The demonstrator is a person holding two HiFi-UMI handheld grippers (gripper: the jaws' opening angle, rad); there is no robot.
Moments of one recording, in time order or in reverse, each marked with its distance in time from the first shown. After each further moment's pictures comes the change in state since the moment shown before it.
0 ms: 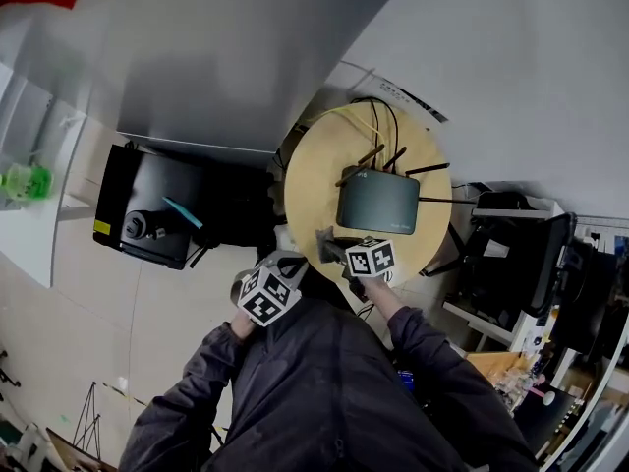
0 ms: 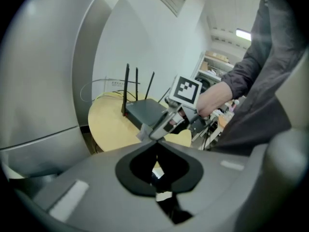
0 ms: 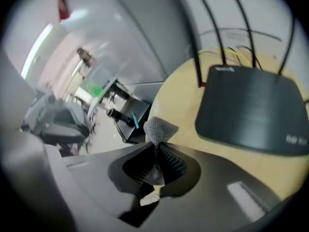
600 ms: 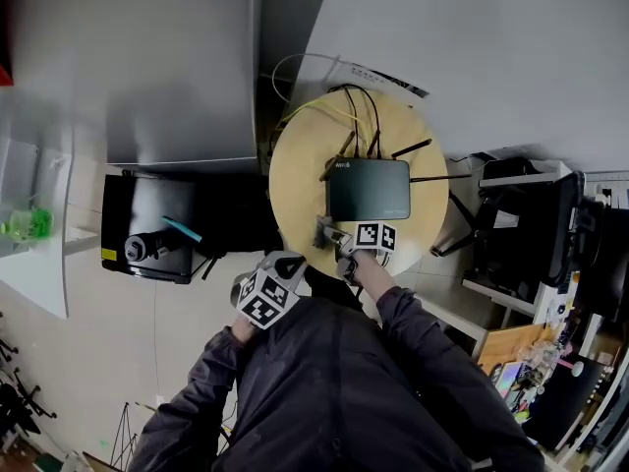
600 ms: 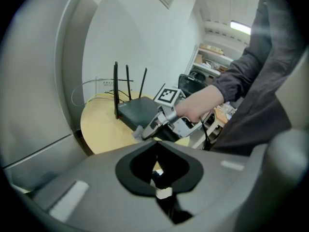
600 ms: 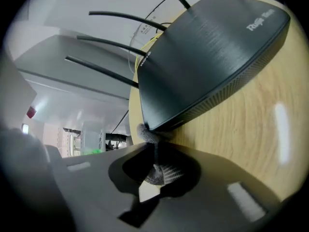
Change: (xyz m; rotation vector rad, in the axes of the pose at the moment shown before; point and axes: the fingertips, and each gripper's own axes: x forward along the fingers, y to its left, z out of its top) left arm 0.009 -0.006 0.008 0.080 0.067 -0.024; right arm 0.016 -0.055 0.001 0.738 -0.255 0.127
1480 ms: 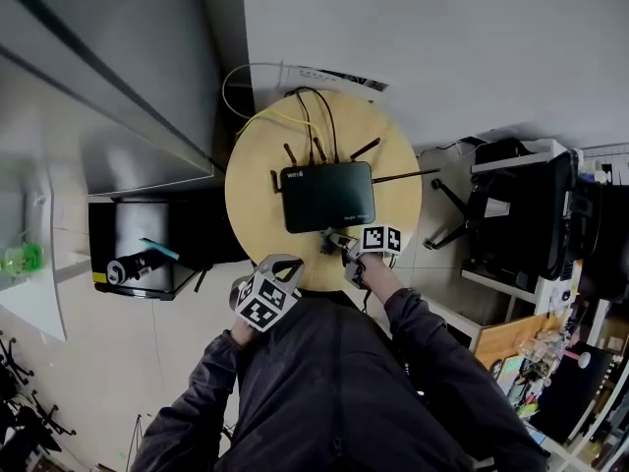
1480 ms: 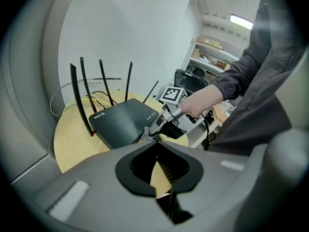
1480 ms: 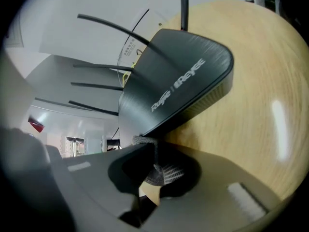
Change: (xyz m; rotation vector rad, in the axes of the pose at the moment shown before) left arm 0.073 -0.031 0.055 0.037 0.063 -0.040; right arm -0.077 -0.078 0.043 0.051 -0.002 0.021
